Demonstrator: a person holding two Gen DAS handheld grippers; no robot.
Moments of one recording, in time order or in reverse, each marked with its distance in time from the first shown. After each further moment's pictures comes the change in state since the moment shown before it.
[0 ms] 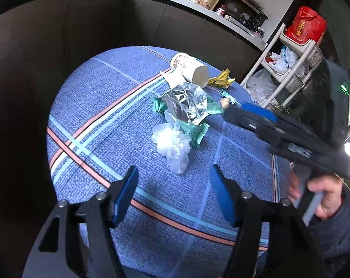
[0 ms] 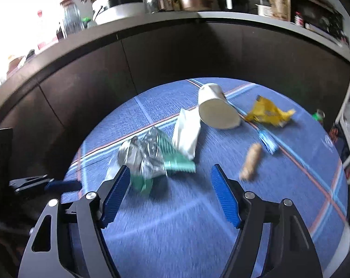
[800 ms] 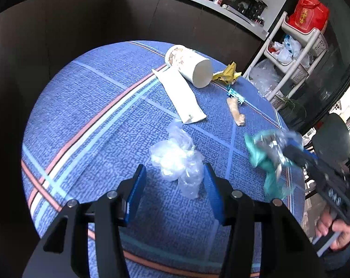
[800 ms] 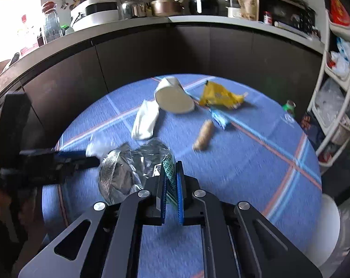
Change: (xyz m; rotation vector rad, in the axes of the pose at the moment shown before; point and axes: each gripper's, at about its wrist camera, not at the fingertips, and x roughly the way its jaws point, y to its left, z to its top) left arm 0.057 -0.008 0.030 0.053 0.050 0.023; right arm -0.062 -0.035 -0.060 0.099 -0.030 -0.155
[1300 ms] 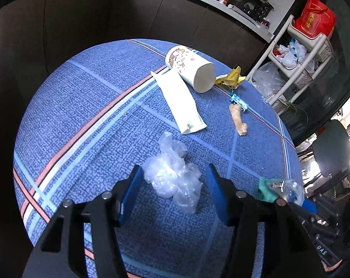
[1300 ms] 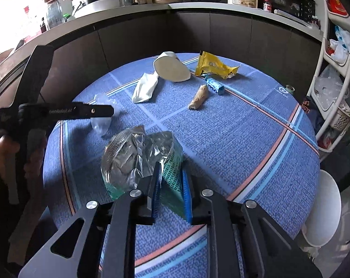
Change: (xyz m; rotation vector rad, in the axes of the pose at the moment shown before) left arm 0.012 -0.003 0.013 -0.042 0.012 -0.004; right arm -0.010 -0.003 -0.040 -0.008 0.069 0.024
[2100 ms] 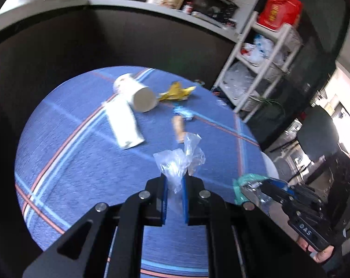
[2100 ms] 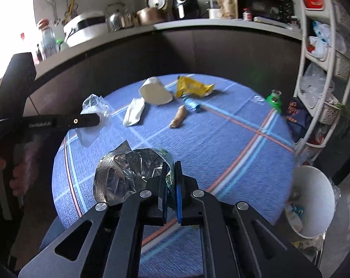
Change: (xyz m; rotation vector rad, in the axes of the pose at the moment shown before) left arm -0.057 -0.087 -0.002 0.161 -0.071 -0.085; right arm -0.059 -0.032 -0.005 0.103 -0.144 -0.032
